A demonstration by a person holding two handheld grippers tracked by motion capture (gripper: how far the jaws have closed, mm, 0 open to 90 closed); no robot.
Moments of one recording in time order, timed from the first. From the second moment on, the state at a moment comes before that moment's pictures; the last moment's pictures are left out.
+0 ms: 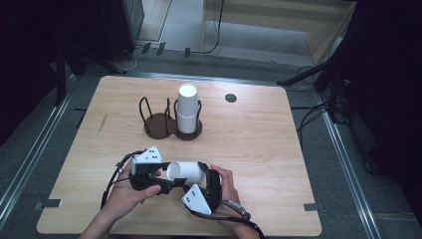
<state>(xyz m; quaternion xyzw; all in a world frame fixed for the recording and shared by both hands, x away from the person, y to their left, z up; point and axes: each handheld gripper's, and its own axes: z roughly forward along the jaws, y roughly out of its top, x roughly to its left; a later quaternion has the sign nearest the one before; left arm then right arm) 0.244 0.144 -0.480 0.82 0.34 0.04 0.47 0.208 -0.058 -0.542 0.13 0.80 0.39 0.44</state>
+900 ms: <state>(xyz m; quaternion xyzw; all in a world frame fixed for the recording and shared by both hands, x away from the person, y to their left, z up) 0.244 0.170 -0.482 0.71 0.38 0.17 0.57 0.226 -0.073 -0.516 0.31 0.75 0.51 0.29</state>
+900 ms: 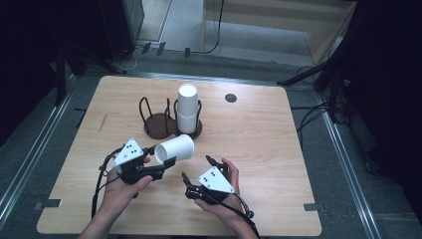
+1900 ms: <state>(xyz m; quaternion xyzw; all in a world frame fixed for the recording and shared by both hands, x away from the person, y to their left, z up) 0.243 0.168 -0.495 0.64 0.37 0.22 0.64 0.238 -0.075 -0.485 0.57 0.55 0.61 0.07</state>
